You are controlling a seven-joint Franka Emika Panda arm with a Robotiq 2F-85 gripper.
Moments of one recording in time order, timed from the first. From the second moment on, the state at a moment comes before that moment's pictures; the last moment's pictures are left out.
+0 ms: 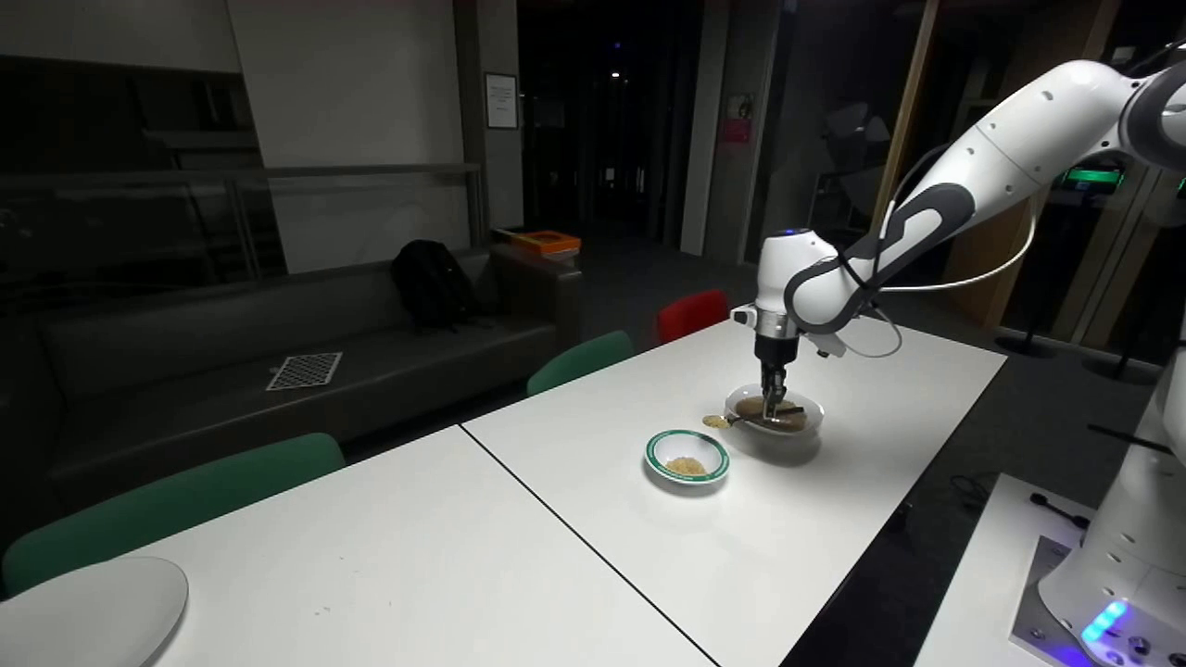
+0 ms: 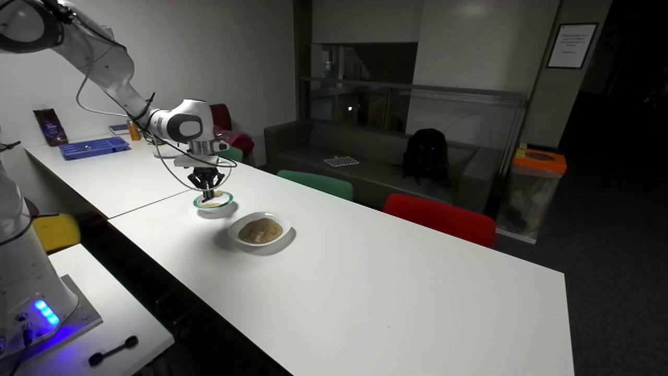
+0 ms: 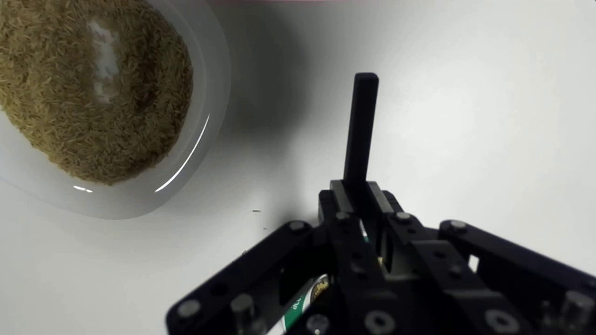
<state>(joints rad) 0.02 0.16 0.06 -2.32 -0.07 2.43 -0.54</state>
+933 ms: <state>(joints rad) 0.07 0.23 0.10 -2.24 -0.10 2.42 -0.51</state>
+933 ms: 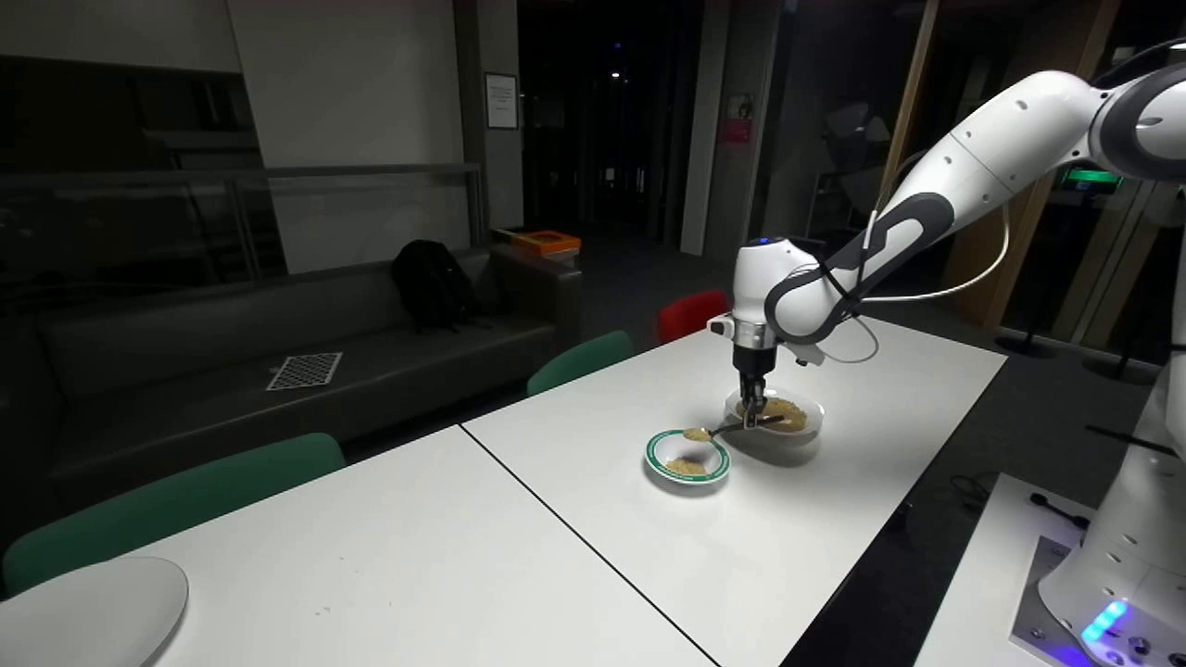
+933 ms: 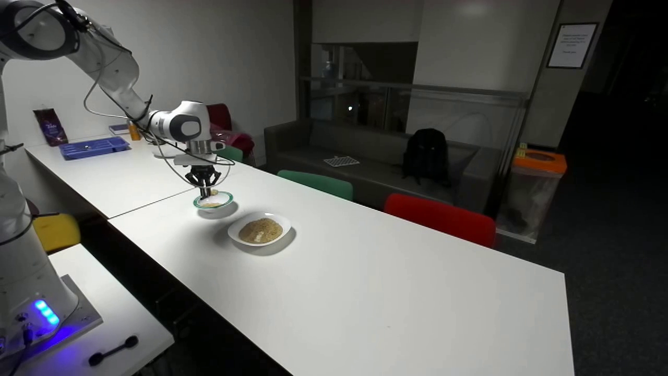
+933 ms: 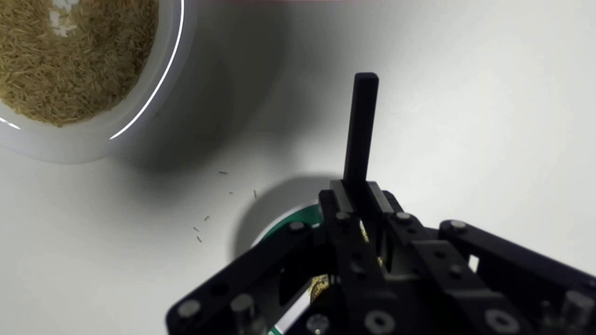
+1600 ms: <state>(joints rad) 0.09 0.25 0.11 -2.20 -0.20 2.39 -0.46</state>
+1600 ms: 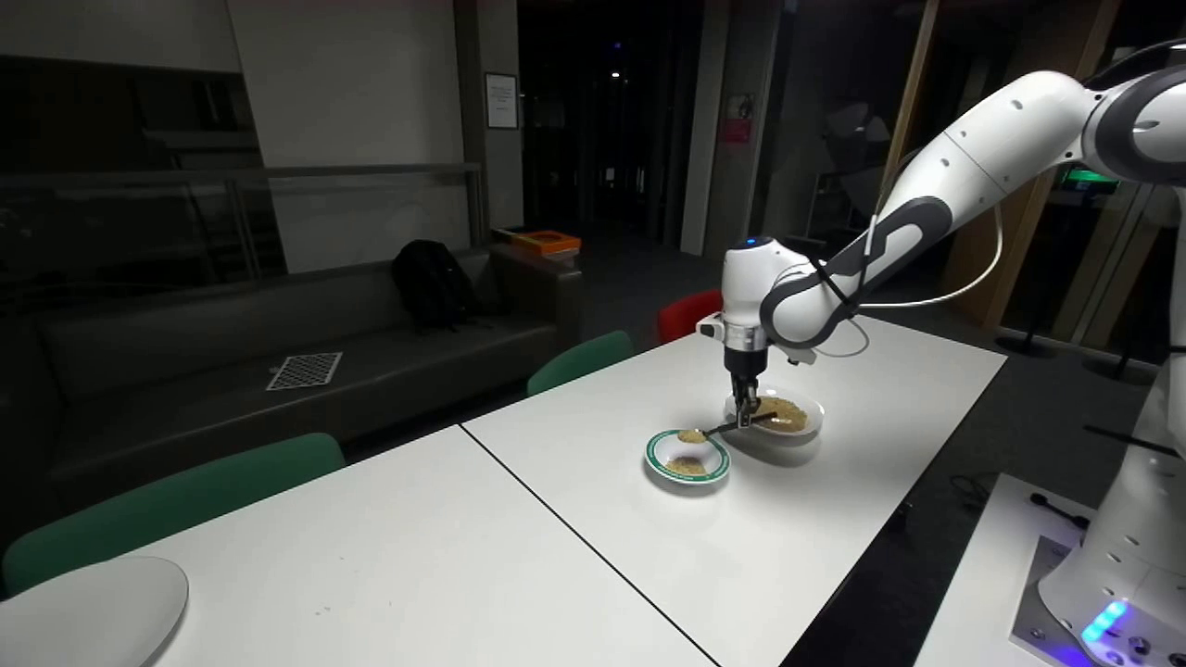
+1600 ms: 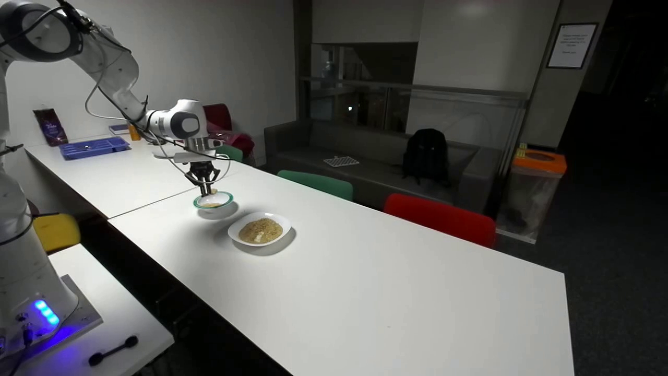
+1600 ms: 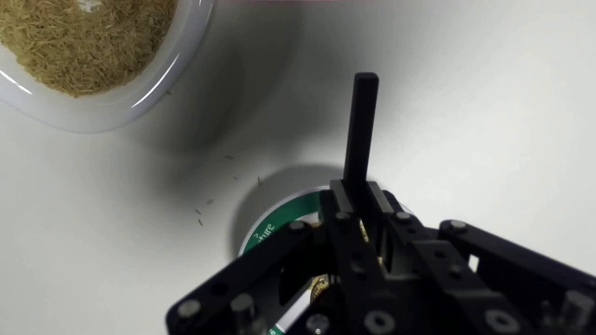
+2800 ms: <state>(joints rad) 0.11 0.28 0.10 -2.17 -0.36 2.29 -0.37</state>
